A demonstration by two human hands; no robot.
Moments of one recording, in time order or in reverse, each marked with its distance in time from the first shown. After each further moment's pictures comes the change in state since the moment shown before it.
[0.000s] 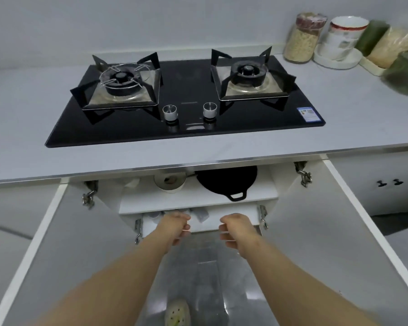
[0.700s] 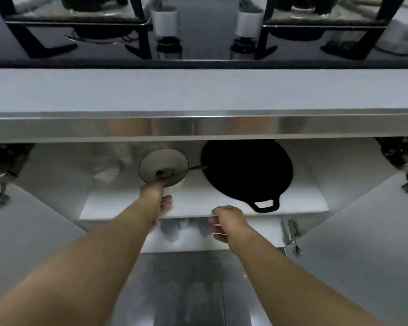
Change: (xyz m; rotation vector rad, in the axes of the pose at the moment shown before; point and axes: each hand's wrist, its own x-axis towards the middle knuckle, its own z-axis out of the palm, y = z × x) left_hand 0.298 -0.019 -0.013 -0.493 0.224 0.000; right_hand 0.244 0.033 0.077 0.054 -0.062 -0.018
